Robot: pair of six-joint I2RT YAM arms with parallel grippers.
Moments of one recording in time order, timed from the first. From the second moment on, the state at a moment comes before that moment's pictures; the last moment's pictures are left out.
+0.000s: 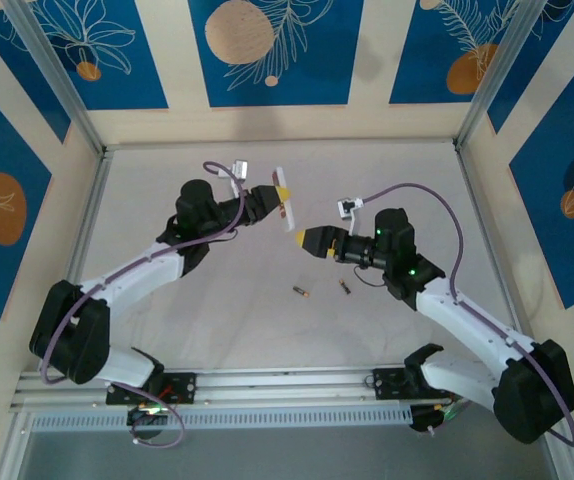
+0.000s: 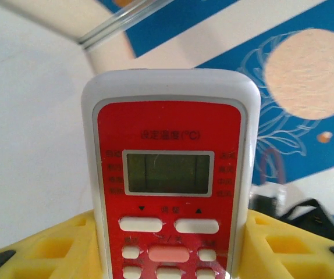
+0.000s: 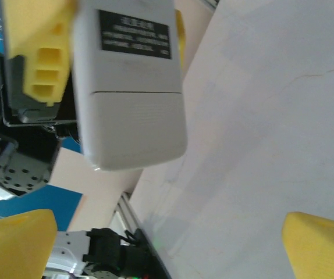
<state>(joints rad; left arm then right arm) -0.53 1.42 0.90 0.53 0.63 -1.07 0.50 1.05 0.66 0.12 -0.65 0.84</state>
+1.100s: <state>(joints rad) -0.58 1.48 0.84 0.87 0.69 -1.31 0.44 1.22 0.74 0.47 -0.92 1.09</state>
